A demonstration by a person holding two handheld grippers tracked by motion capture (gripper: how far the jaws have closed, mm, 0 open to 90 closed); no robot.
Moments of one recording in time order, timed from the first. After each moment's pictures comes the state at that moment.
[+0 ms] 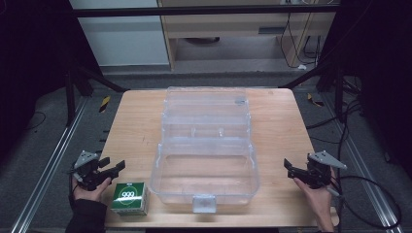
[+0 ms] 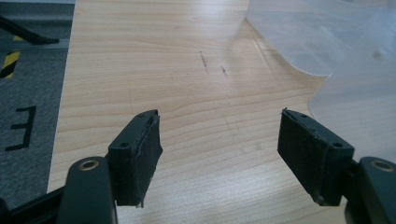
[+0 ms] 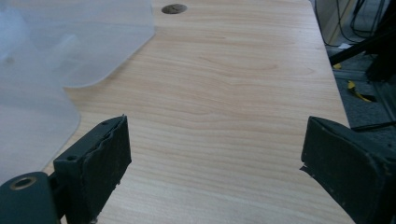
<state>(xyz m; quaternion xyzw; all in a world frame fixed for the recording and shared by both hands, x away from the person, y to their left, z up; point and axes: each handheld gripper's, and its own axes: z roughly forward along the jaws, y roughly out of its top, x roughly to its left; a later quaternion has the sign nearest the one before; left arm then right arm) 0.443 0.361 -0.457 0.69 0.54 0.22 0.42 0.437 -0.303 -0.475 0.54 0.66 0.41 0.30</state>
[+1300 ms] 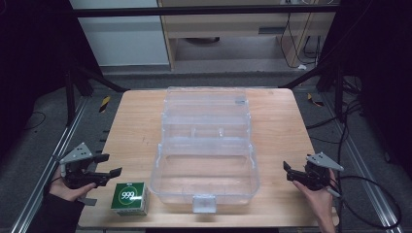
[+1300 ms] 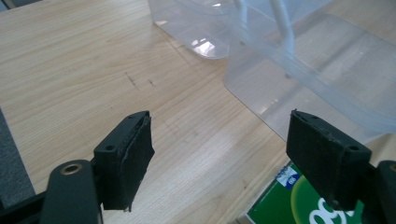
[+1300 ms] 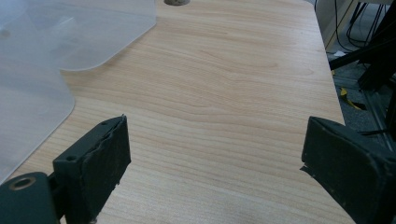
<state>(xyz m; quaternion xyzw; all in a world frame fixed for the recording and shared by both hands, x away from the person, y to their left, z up) 0.433 0.362 -0.391 0.83 0.36 0.16 0.40 0.435 -0.300 -0.478 0.52 0.68 0.40 0.32</state>
